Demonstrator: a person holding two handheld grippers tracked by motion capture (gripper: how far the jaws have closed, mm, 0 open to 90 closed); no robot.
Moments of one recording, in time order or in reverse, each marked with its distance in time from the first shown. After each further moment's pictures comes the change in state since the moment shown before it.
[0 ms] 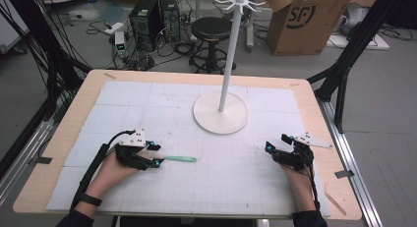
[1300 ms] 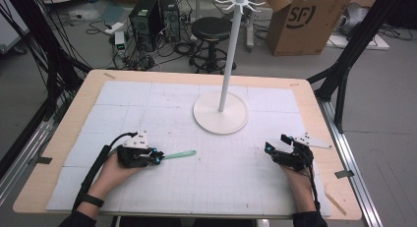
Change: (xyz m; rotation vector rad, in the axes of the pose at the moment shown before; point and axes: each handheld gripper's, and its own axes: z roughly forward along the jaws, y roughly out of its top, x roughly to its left) left arm -0.004 0.000 0.003 0.022 0.002 -0.041; right arm 0.002 -0.001 -0.001 -0.001 0.010 -0.010
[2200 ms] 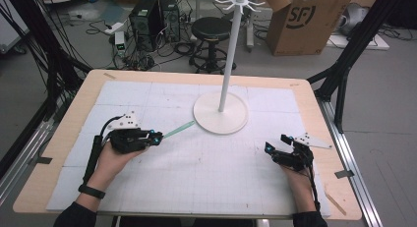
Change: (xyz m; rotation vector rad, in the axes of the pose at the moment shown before) left arm 0.010 0.045 -0.037 -0.224 0.074 -0.109; right arm 0.000 0.000 0.000 0.001 0.002 0.002
